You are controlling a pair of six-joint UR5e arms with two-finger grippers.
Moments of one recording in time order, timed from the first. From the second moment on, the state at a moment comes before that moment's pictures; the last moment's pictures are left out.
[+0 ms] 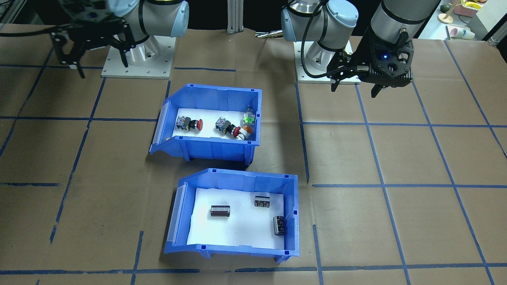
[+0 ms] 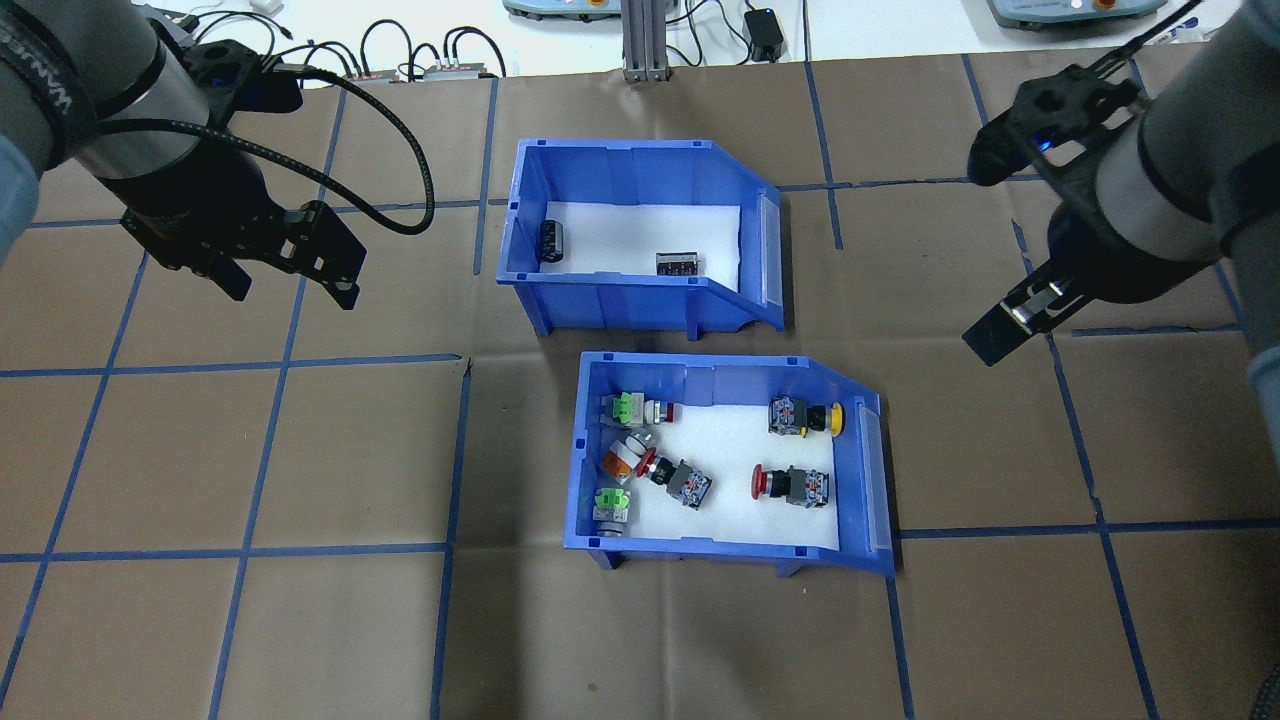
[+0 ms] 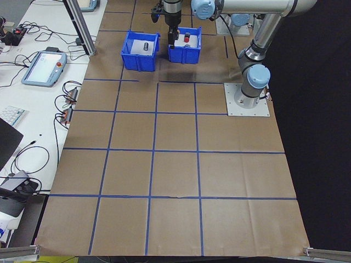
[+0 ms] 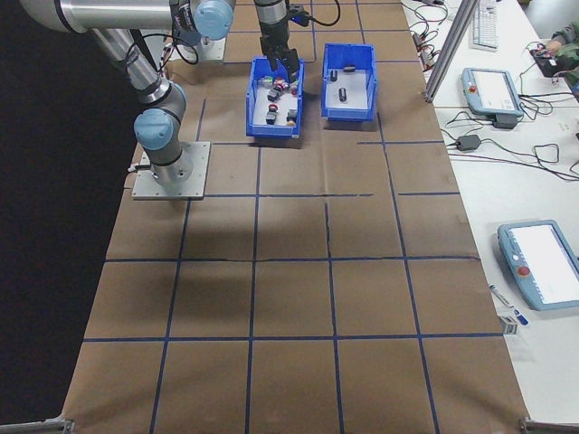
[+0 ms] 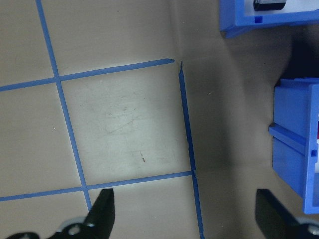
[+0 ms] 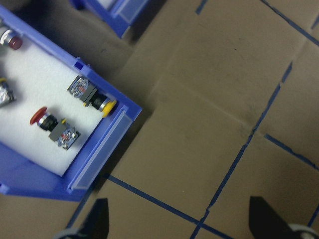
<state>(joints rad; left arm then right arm) -1.50 -1.49 -1.64 -1.63 1.56 0.22 1.48 -1.88 1.87 -1.73 -1.62 -0.54</state>
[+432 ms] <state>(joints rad) -1.49 -1.49 -1.64 -1.63 1.56 0.22 1.45 -1.86 1.86 -1.73 -1.54 -0.06</state>
